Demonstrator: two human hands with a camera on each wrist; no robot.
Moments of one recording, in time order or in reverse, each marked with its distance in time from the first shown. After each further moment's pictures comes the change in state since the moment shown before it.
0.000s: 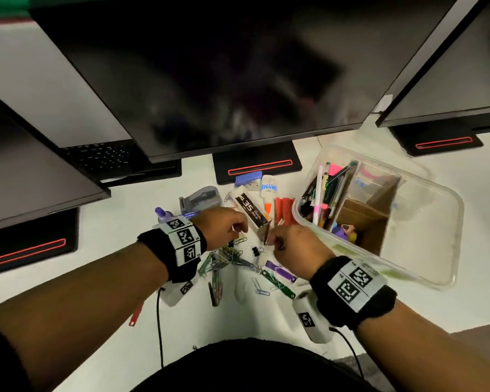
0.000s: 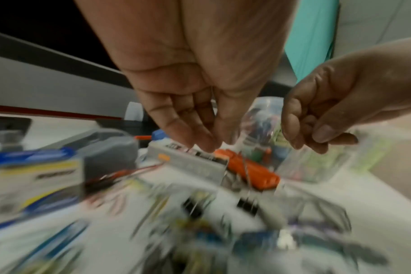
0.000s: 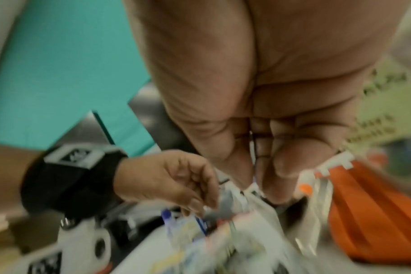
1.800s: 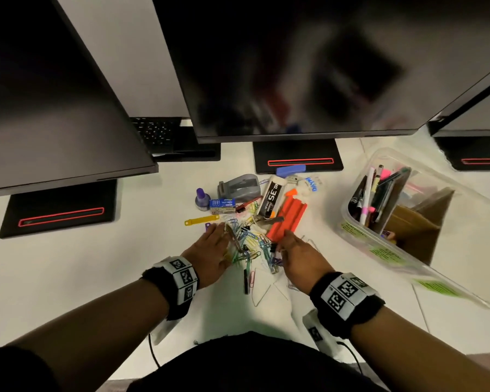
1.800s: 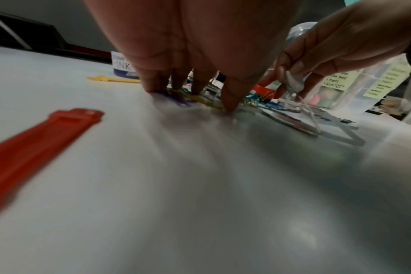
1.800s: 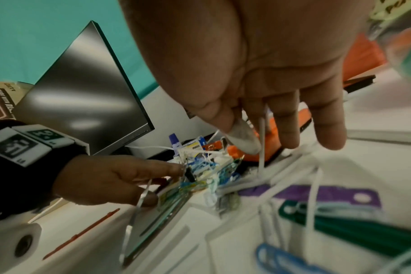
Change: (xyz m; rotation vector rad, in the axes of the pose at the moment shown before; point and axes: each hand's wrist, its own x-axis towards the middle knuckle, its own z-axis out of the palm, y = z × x) left_hand -0.080 -0.085 0.088 0.197 0.021 -0.149; right_hand 0.018 -0.018 0.078 -0.095 -0.093 -0.022
